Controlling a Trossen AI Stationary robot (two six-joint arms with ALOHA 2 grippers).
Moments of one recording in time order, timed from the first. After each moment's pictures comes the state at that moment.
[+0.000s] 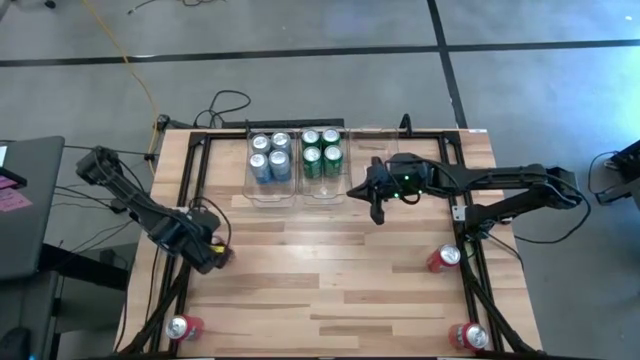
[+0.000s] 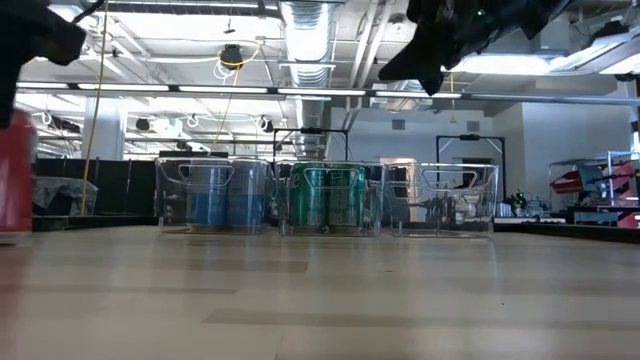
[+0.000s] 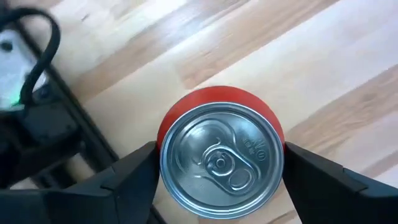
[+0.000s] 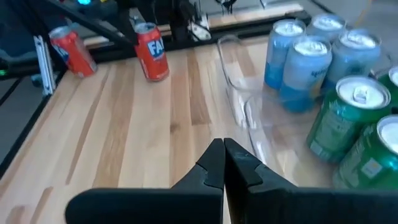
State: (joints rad) left arm -0.65 1.07 0.81 -1.23 -0.20 -1.68; right arm -0.16 1.20 0.84 -0.07 -0.11 0.09
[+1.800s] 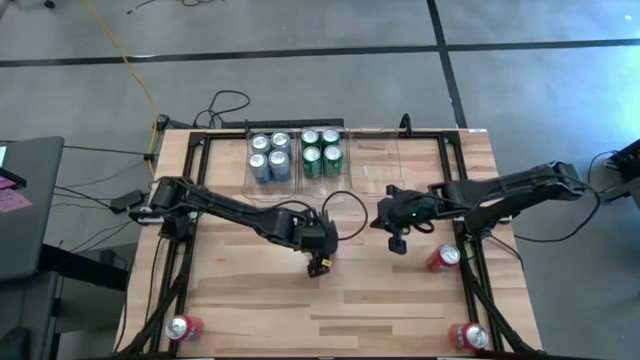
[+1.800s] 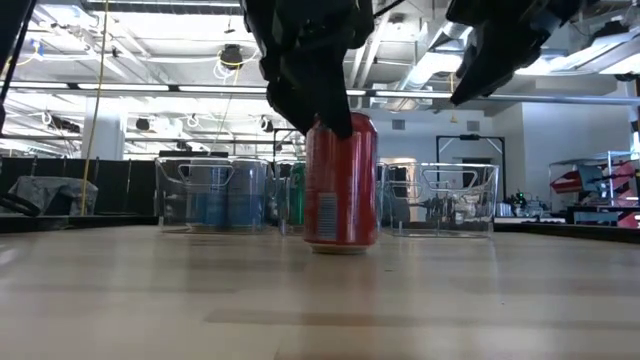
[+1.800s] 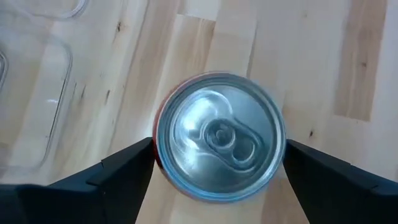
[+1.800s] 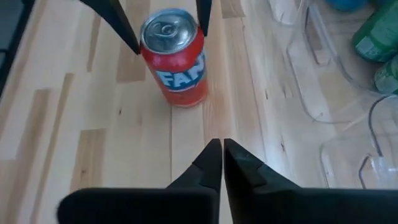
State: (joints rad) left arm -0.20 1.90 1.54 -0.69 -0.23 -0.36; right arm 0.13 1.14 0.84 -0.49 0.09 0.19
